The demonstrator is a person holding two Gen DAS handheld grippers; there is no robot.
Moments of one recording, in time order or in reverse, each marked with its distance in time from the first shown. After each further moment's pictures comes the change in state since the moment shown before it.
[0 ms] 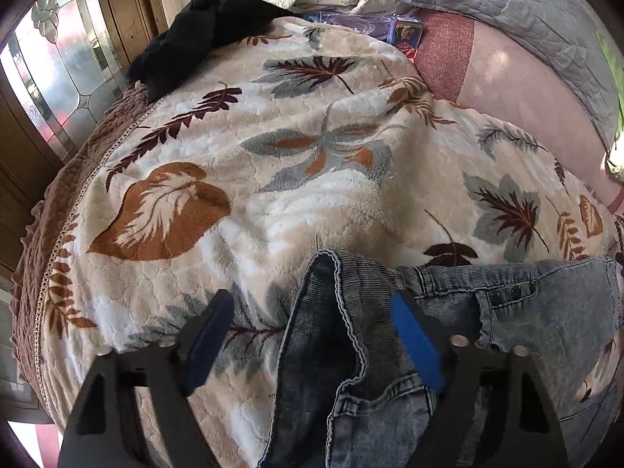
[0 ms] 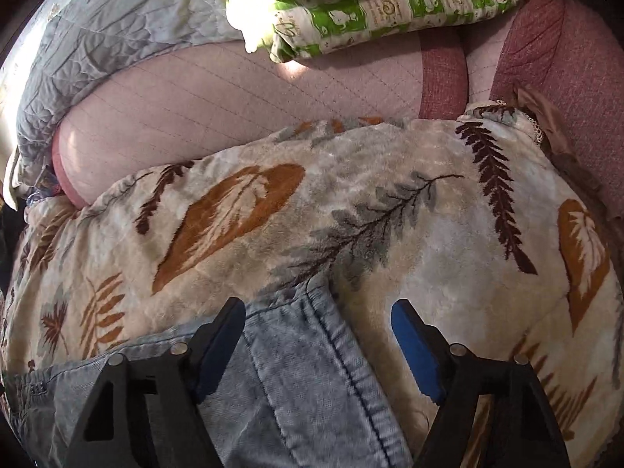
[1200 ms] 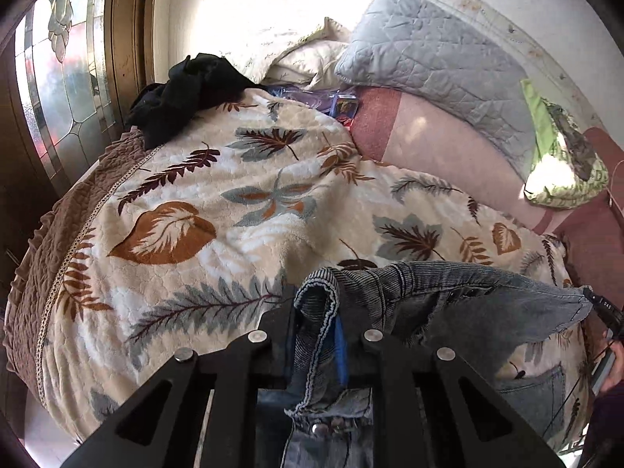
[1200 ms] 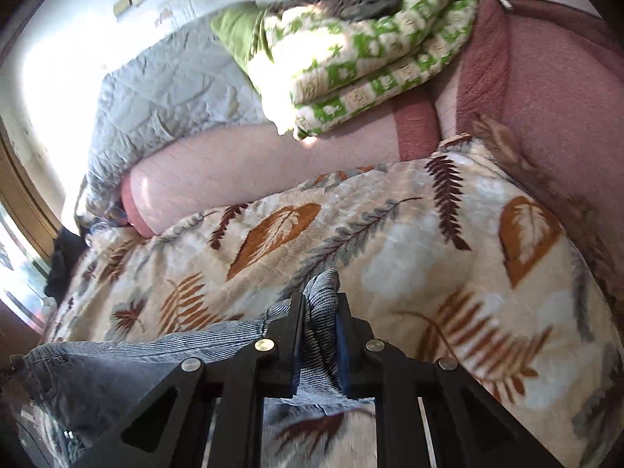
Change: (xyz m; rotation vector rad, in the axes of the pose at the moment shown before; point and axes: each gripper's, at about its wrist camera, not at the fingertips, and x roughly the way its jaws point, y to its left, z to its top) left arm -0.140 0.007 -0.053 0.005 -0.223 -0.204; right arm -0.158 -0.040 -0.065 0.070 -0.190 0.160
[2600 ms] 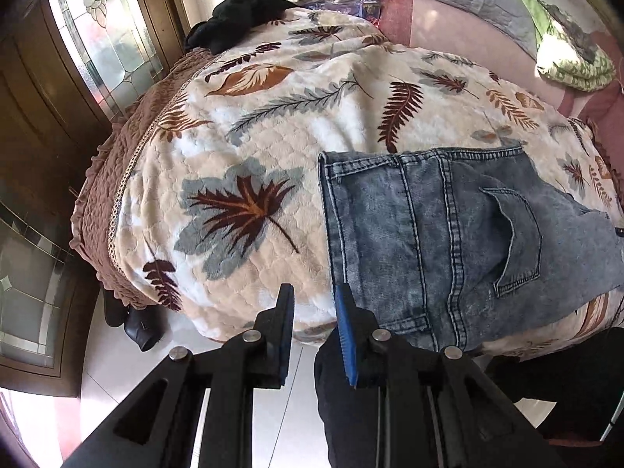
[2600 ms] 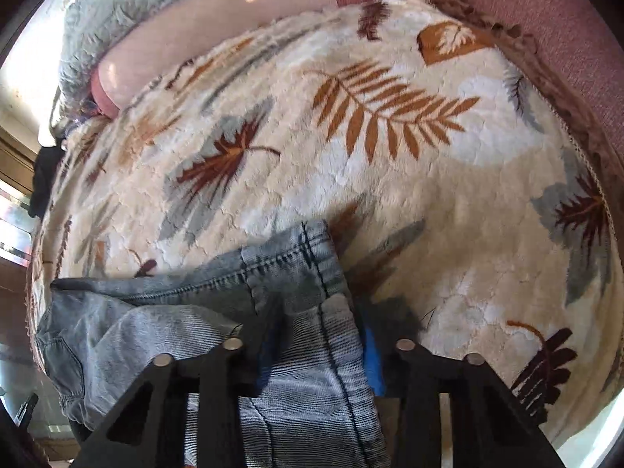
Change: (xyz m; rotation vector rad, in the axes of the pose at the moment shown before) left arm -0.089 0.049 -0.202 0.119 0.224 0.202; right arm -0.035 -0.077 -0.147 0.009 0.482 -0.085
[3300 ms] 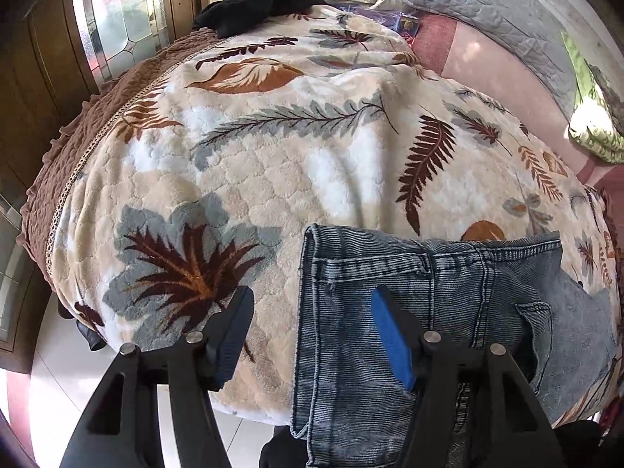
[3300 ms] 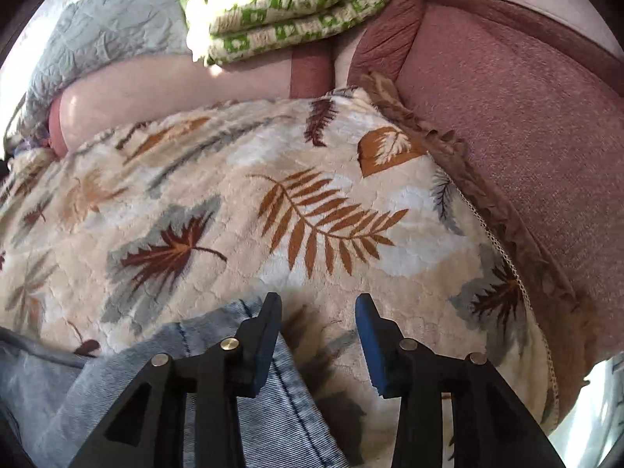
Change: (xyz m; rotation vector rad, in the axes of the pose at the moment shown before) left arm 0.081 -0.003 0.061 -0.181 -0.028 -0.064; right arm -0.037 0.031 0.017 -0.006 -0.422 -0.327
